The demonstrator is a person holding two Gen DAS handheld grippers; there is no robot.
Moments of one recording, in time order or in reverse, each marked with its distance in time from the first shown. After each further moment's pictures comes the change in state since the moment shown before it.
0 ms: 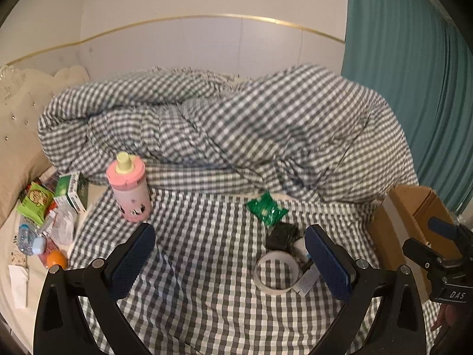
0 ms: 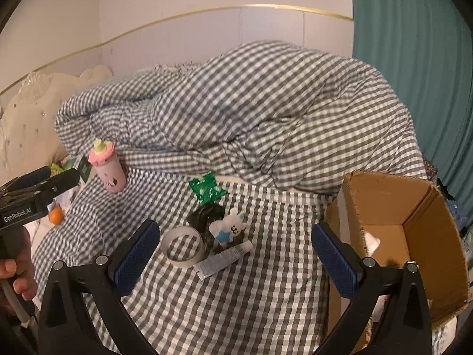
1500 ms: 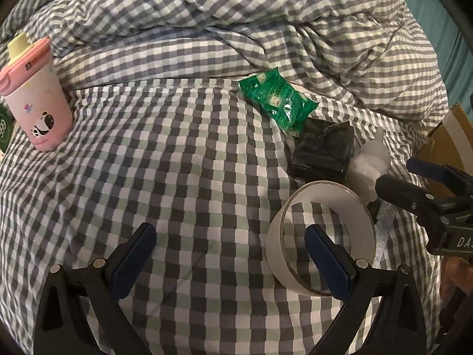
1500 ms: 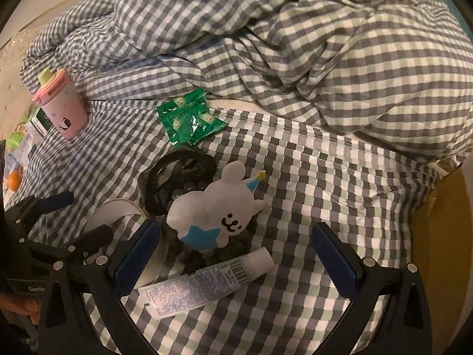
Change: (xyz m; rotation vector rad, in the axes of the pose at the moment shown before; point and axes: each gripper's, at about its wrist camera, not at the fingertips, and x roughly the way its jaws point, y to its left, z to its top) left arm 0.200 -0.016 -0.094 0.031 0.347 -0.073; right arm 0.216 -0.009 -0.031 -0.040 0.284 0.078
